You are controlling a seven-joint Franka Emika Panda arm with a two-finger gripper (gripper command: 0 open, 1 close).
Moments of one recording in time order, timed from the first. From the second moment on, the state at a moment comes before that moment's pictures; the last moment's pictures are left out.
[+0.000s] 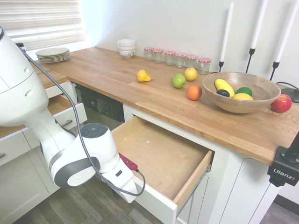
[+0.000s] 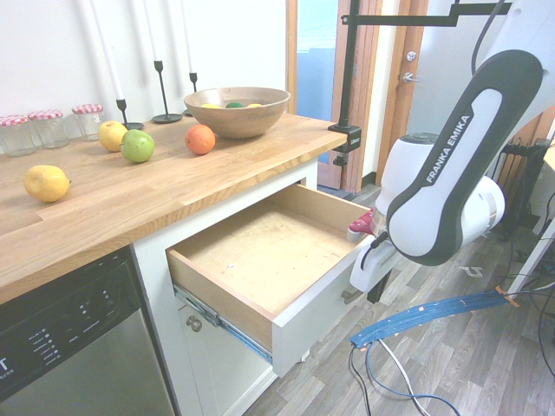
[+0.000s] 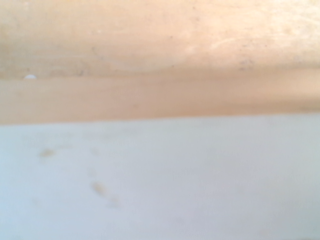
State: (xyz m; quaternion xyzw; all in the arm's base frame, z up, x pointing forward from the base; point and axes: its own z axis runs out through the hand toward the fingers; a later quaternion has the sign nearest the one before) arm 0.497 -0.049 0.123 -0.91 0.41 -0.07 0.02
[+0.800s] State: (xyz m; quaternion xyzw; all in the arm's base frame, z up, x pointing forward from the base) arm 0.602 -0.063 0.133 -0.91 0.41 -0.10 0.03
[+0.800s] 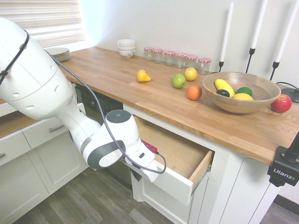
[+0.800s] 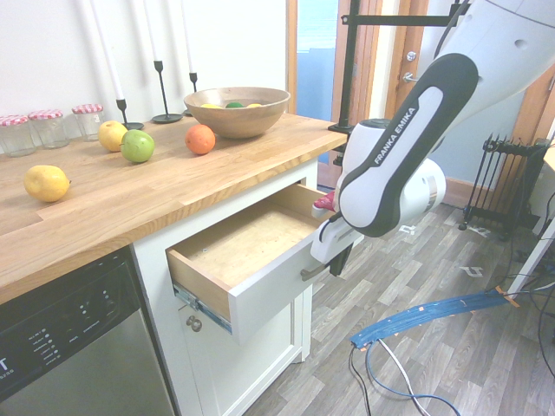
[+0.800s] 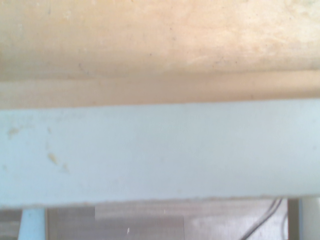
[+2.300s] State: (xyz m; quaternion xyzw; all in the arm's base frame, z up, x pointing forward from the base) arm 0.711 -0.074 0.149 -0.89 0.42 -0.16 0.05
